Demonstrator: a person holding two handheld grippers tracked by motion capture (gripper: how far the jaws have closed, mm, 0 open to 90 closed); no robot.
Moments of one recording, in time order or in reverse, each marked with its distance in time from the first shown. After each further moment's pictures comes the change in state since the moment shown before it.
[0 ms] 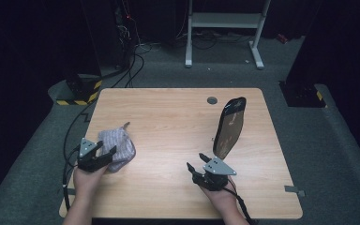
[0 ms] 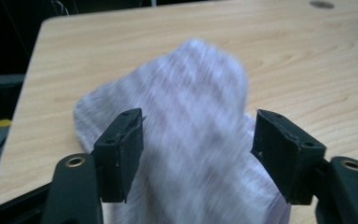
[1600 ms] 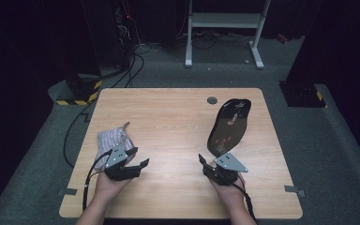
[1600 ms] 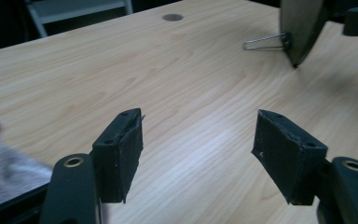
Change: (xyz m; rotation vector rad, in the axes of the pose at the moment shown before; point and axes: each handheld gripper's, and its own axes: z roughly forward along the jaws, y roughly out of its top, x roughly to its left) left arm -0.097 0.018 0.000 -0.028 -0.387 0.194; right arm -0.028 0.003 -0.012 -0.042 -0.112 0.027
